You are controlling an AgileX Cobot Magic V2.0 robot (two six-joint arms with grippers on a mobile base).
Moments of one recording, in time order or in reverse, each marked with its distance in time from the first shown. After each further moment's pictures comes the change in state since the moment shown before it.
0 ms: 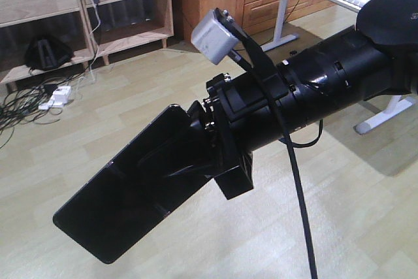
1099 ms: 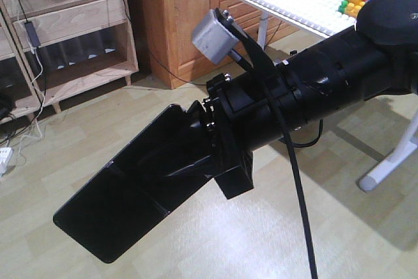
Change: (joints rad) left arm 0.000 0.000 0.000 0.000 0.000 0.000; right arm 0.000 0.000 0.000 0.000 0.000 0.000
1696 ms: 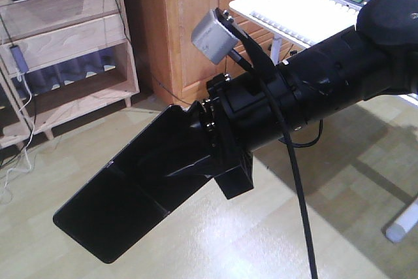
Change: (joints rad) left arm 0.000 0.000 0.000 0.000 0.000 0.000; right arm 0.000 0.000 0.000 0.000 0.000 0.000
